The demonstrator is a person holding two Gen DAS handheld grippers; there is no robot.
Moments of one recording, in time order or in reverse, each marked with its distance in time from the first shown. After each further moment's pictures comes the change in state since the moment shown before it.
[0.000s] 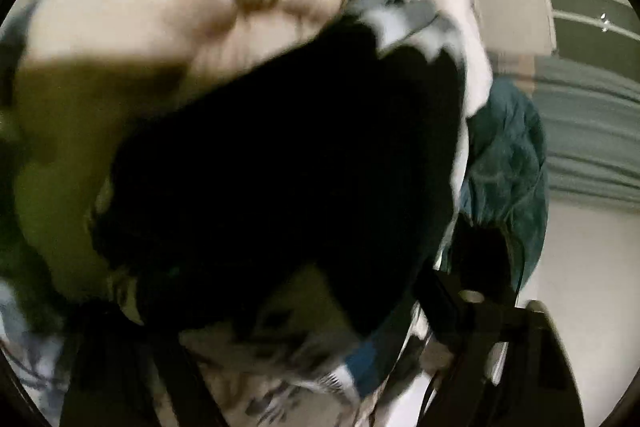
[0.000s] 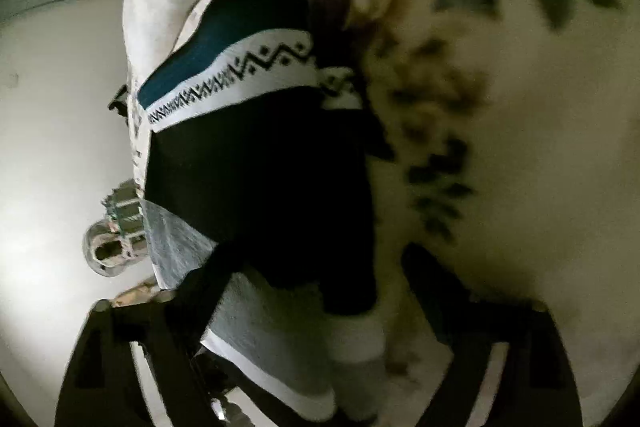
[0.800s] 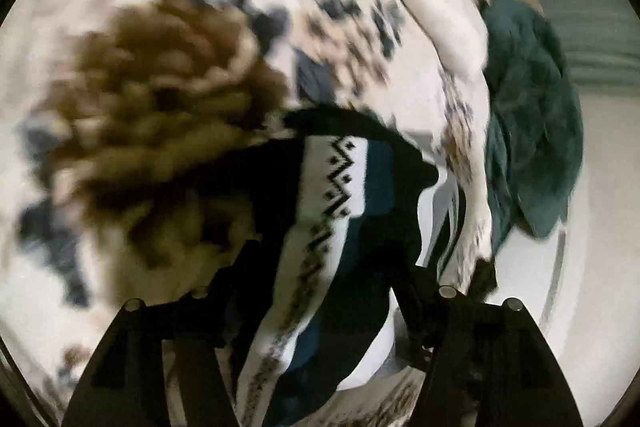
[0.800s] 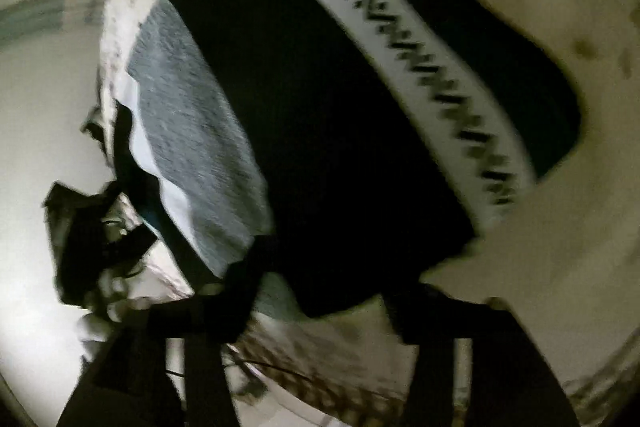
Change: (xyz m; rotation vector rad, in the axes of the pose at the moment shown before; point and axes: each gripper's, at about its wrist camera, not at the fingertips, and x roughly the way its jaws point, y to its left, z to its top) left arm -0.097 -0.029 0.087 0.320 0.211 0.238; right arm 0.021 0.009 -0.232 0.176 -0.063 -0.139
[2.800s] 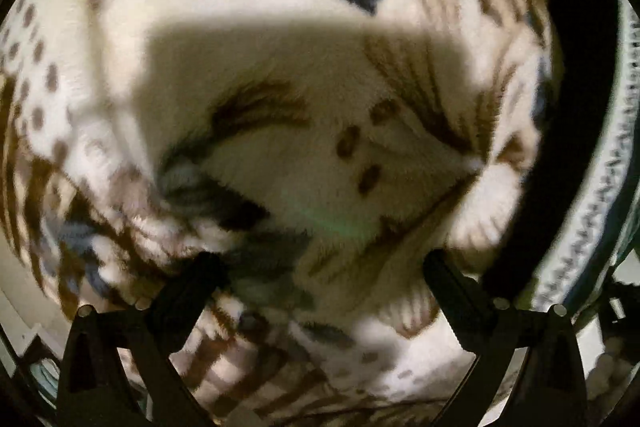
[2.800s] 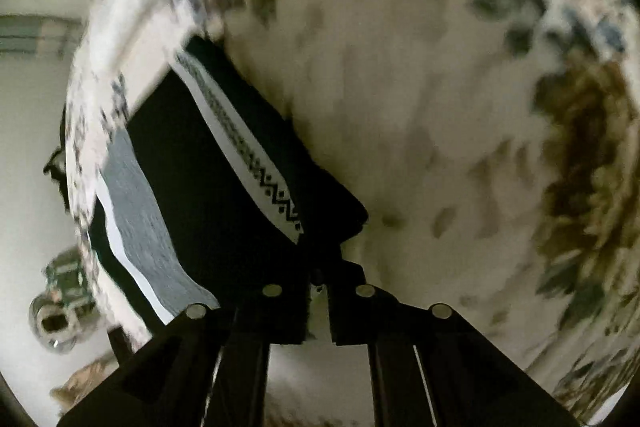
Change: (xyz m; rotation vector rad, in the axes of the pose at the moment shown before) left arm 0.008 0.102 -0.111 -0.197 0.135 0.479; right arm -0.068 -0.036 0.043 0.032 -0.170 -0.153
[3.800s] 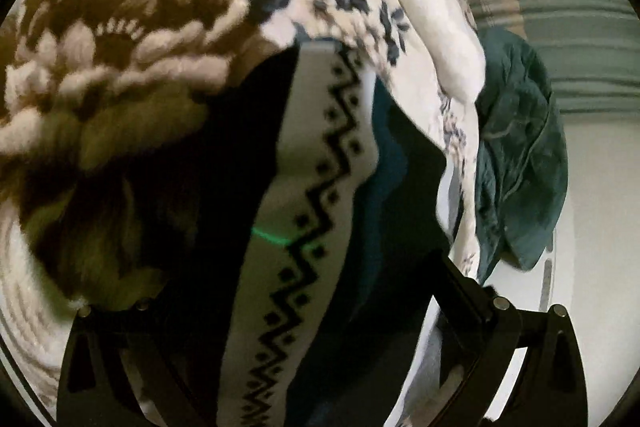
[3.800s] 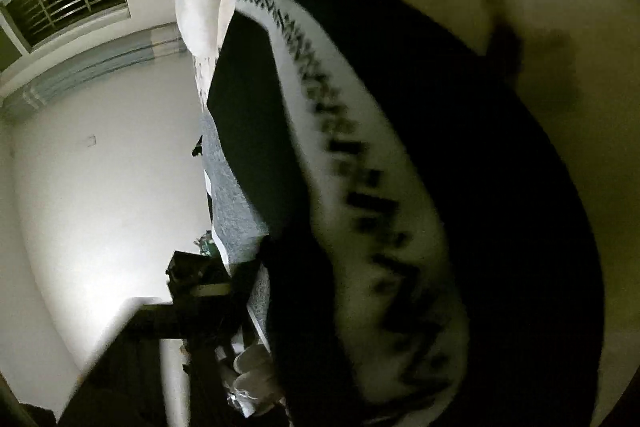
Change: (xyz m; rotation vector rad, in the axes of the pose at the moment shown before) left arm -0.027 -0.107 0.068 0.155 -0.210 -0.635; right arm 0.100 0.028 0.010 0.037 0.143 0.669
